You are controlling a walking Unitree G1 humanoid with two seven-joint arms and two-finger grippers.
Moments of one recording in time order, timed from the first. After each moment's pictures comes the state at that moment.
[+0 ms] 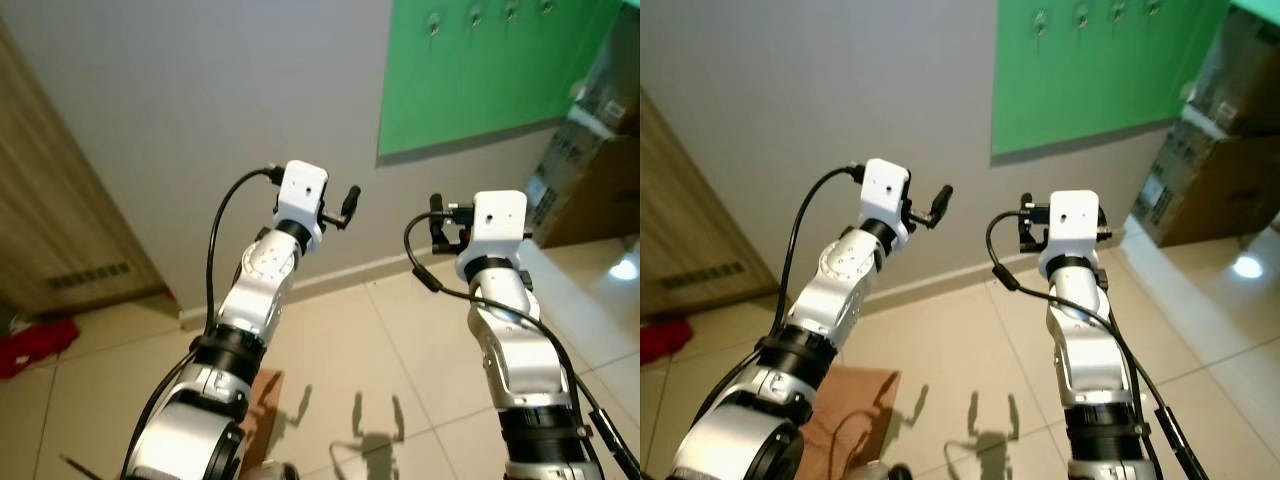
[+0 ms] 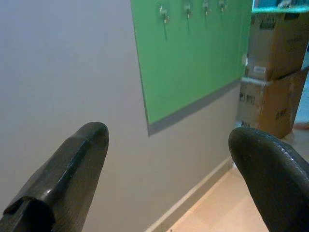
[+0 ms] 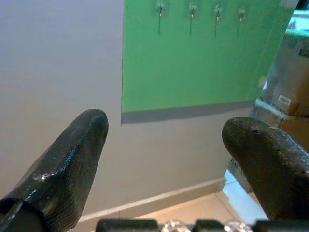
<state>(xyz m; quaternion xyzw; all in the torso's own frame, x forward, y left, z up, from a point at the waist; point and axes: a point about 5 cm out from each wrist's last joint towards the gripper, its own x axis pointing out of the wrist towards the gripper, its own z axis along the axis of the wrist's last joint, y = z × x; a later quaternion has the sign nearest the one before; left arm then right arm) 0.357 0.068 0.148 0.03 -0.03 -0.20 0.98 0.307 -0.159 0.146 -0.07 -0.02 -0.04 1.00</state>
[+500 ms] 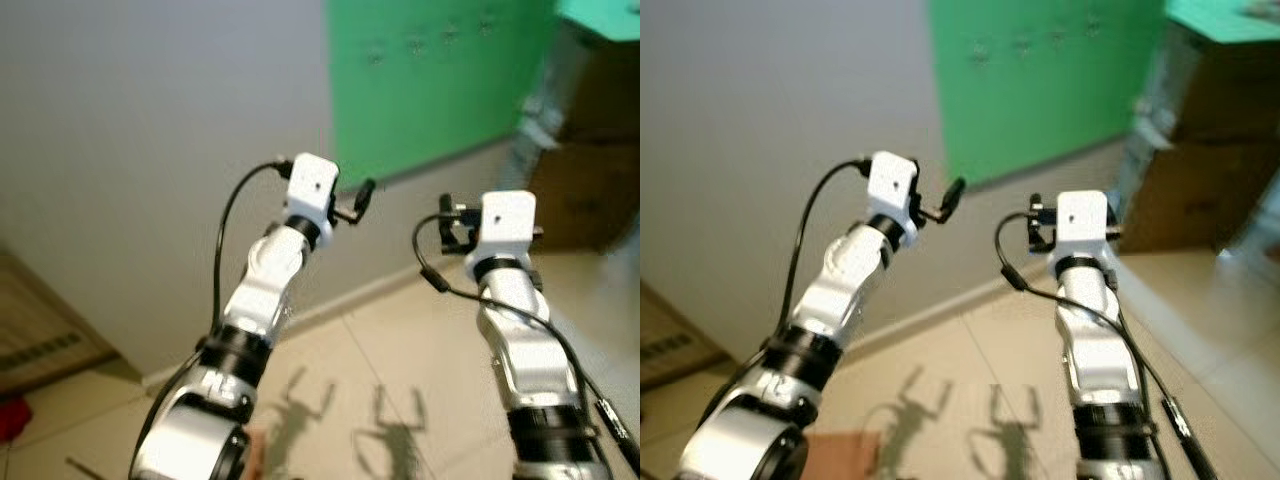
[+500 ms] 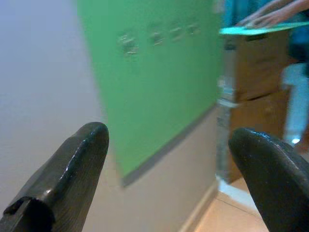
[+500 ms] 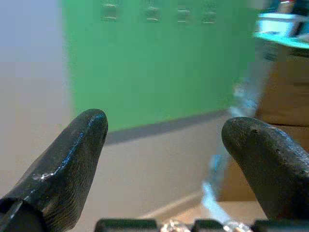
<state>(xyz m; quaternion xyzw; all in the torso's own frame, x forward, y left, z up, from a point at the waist) 0.352 0.063 0.156 0.03 -0.06 -0.22 0.97 0.308 -0.157 0.144 -0.08 -0.02 -0.03 1.00</state>
